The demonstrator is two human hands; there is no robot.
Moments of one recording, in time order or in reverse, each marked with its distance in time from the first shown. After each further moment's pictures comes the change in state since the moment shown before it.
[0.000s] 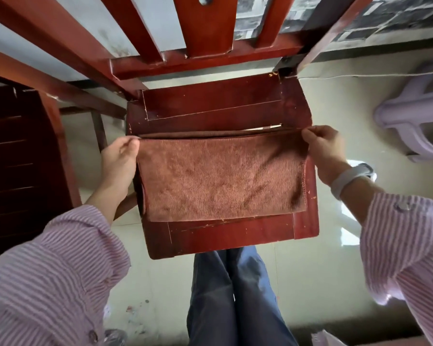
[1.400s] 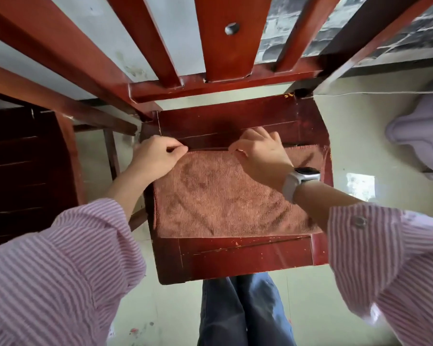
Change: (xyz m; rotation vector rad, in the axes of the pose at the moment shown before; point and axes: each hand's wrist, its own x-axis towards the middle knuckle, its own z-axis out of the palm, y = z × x) left_hand 0.036 0.046 0.016 0.558 -0.339 0.303; right_hand -0.033 -0.060 0.095 -0.820 -0.364 -0.810
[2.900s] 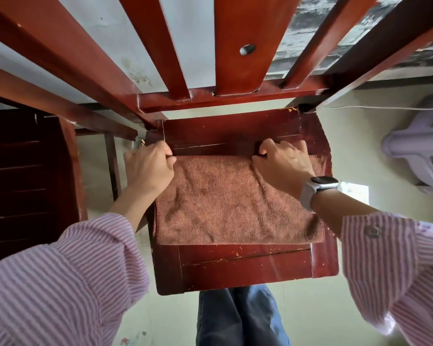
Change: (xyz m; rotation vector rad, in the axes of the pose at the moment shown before) left_hand 0.000 -0.013 0.008 0.321 0.258 -0.017; right_hand 0.000 0.023 -0.011 -0.164 -0.038 0.217
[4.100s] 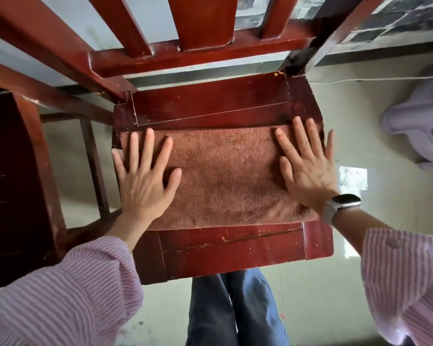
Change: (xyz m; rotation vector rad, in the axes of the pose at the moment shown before) left_hand -0.063 0.001 0.065 0.149 0.013 0.192; right_hand -0.060 0.080 0.063 -0.130 0.158 -0.015
